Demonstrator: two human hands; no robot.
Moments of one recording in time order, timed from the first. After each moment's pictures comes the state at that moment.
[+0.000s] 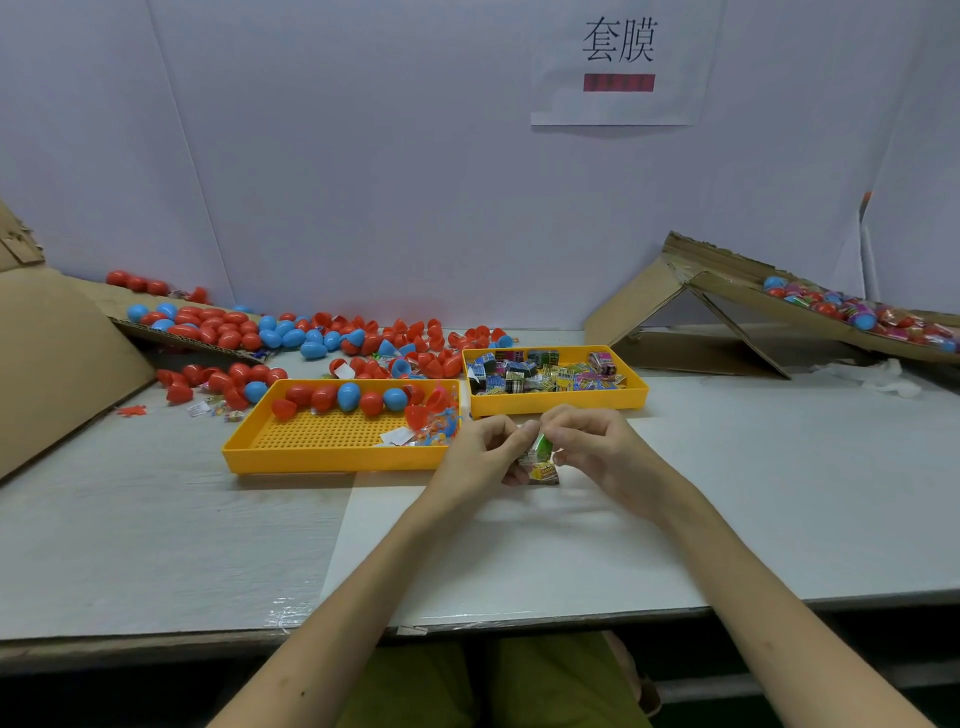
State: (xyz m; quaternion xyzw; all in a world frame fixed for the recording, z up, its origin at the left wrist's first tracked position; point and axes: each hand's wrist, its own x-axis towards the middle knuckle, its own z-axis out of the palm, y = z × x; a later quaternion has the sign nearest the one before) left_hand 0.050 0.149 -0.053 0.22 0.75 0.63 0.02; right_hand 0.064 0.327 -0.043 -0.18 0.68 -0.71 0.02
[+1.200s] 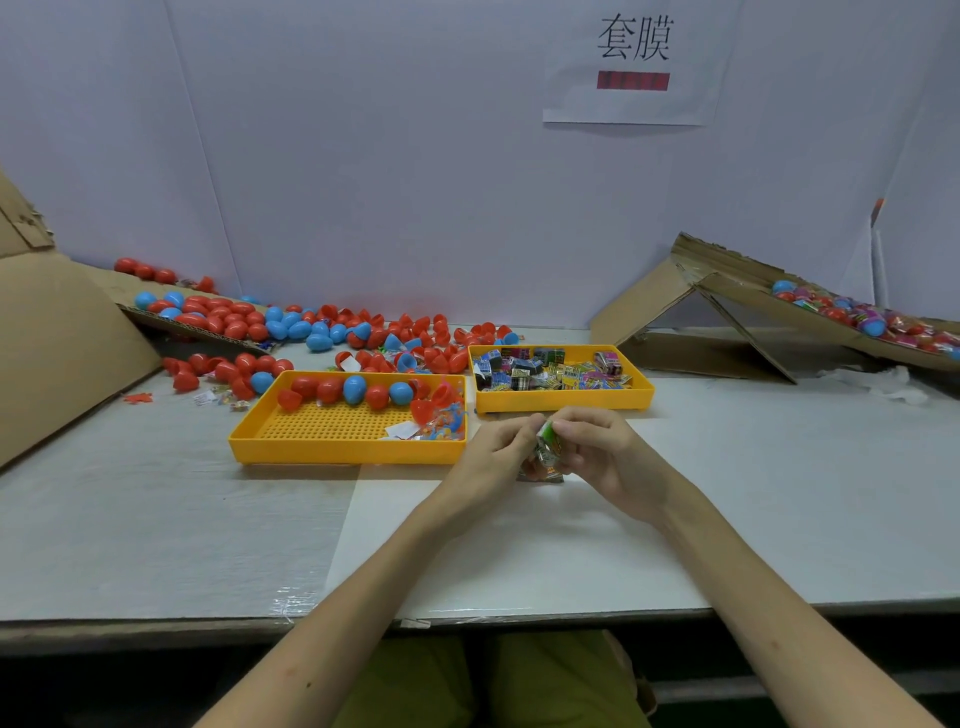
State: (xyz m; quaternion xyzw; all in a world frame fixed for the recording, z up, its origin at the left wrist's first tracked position) left_hand 0.059 0.152 -0.050 0.28 0.73 0.62 0.04; right_hand 0.067 0.322 -0.040 -0.19 0.62 -0.75 0.09
